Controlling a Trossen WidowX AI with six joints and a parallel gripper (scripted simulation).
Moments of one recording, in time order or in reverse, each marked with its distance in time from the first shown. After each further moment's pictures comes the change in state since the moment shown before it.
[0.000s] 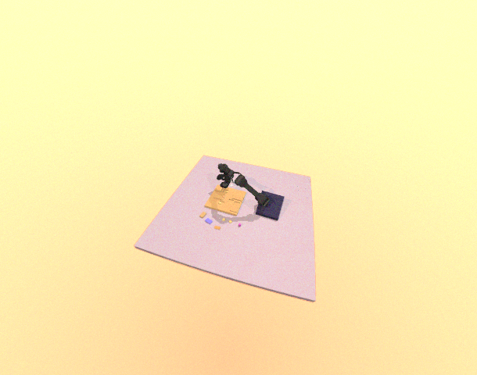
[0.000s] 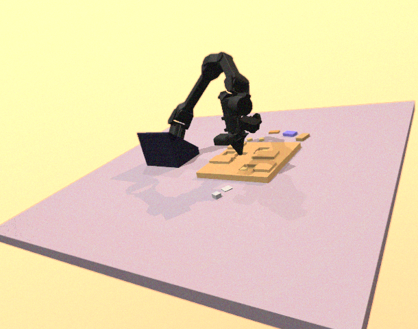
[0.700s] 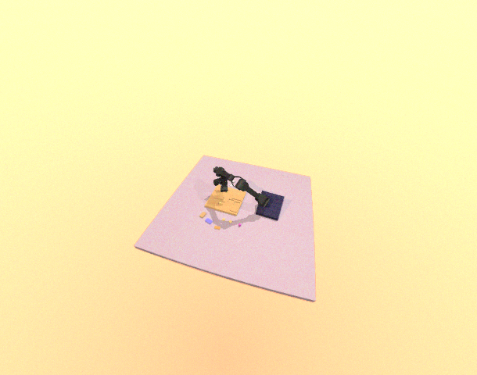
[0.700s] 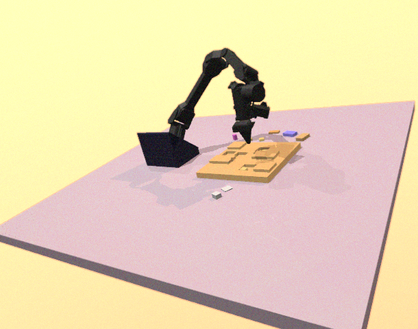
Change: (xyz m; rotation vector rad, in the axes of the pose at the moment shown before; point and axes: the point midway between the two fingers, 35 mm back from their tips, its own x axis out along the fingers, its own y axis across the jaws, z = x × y) arm -0.017 0.065 0.000 -0.422 0.014 -0.032
